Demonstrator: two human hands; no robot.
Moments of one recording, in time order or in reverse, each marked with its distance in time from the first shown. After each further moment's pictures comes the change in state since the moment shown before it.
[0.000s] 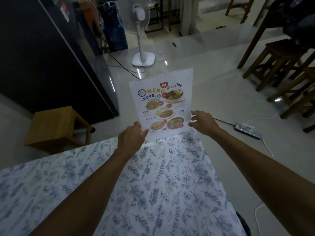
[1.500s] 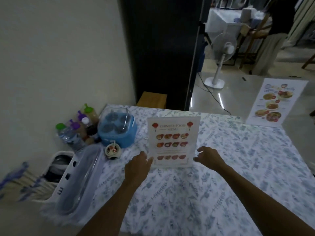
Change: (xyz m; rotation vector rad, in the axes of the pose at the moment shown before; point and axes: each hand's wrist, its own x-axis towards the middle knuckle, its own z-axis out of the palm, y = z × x) left_hand -0.536 -0.397 -0.125 -0.166 0.111 -0.501; right_hand -0.453 -0.343 0.270 -0.100 -0.293 -0.191
